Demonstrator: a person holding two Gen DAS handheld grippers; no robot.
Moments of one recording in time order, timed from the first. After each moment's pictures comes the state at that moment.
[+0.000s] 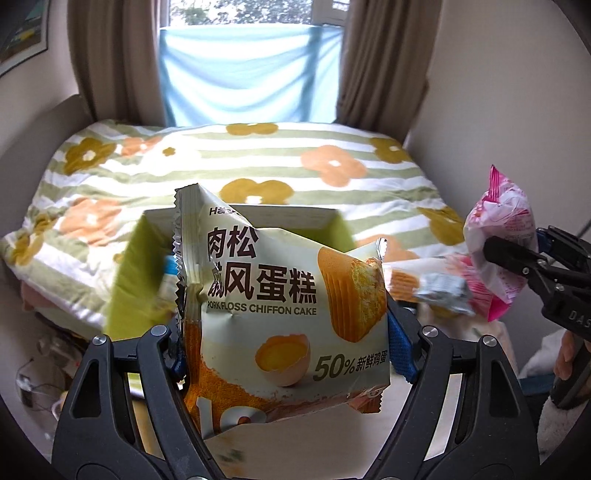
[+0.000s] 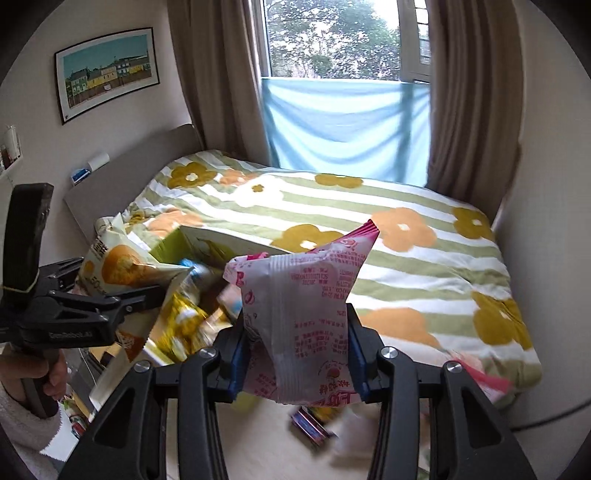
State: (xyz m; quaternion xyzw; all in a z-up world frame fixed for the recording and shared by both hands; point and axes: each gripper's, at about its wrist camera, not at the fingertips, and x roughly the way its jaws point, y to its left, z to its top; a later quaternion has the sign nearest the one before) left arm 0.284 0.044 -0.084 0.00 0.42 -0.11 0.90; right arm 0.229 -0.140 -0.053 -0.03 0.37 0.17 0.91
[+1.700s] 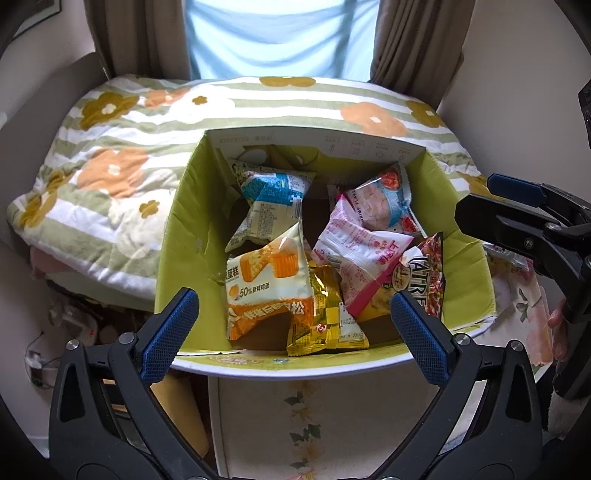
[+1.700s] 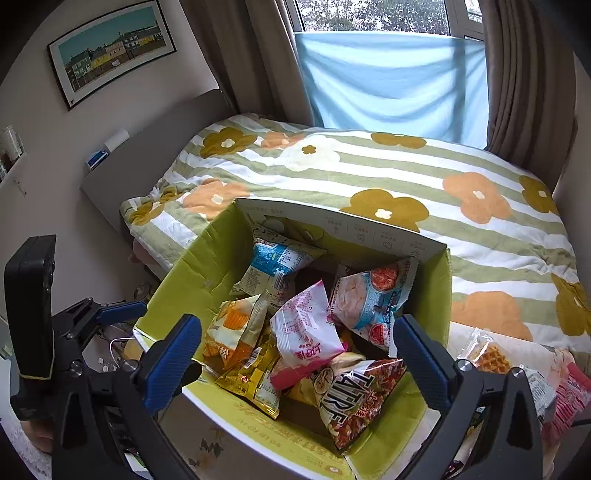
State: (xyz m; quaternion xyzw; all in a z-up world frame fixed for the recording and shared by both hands) left arm 0.278 0.136 -0.153 0.00 0.48 -0.08 0.87; right arm 0.275 -0.015 -0.109 0.01 0.44 0.22 0.87
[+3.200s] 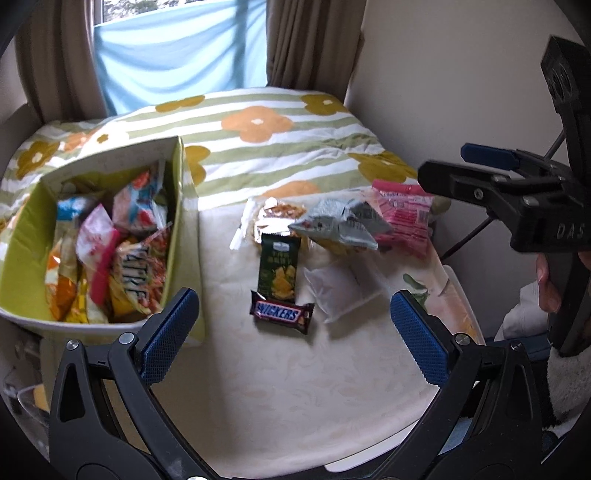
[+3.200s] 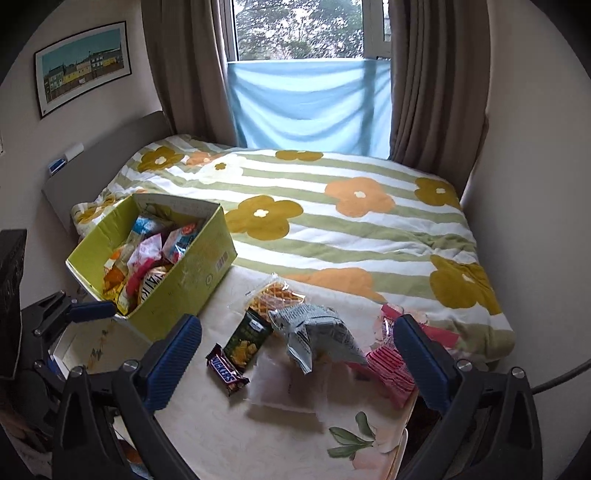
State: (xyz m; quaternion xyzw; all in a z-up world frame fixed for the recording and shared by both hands) left arm 0.190 -0.151 -0.166 0.03 0.45 -0.18 0.87; right arm 0.187 -0.281 -0.100 -0.03 0.41 0.13 0.90
